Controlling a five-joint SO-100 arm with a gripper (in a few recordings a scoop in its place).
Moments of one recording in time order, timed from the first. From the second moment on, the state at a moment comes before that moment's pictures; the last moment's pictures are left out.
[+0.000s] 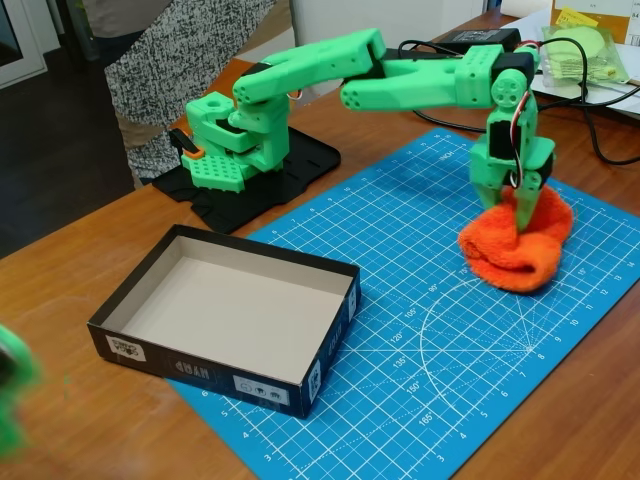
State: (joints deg) arm -16.3 39.7 22.6 94.1 9.7
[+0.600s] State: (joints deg) arm 31.3 94.8 65.3 91.1 -4.1
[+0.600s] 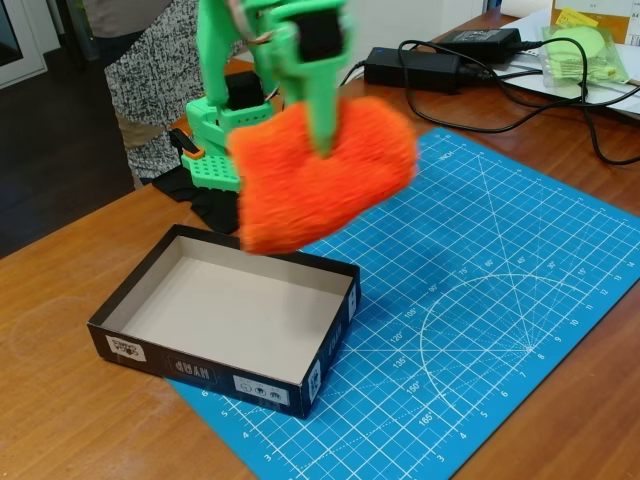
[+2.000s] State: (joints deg) arm 44.3 91.7 100.1 66.3 -2.9
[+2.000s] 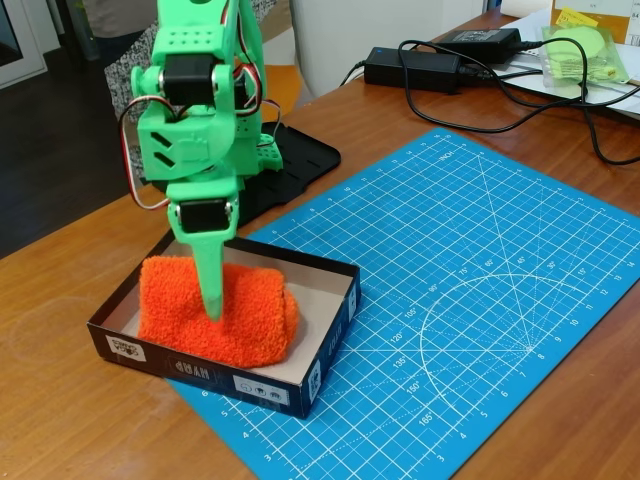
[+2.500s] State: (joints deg) arm 33.8 106.5 85.3 86.9 -2.2
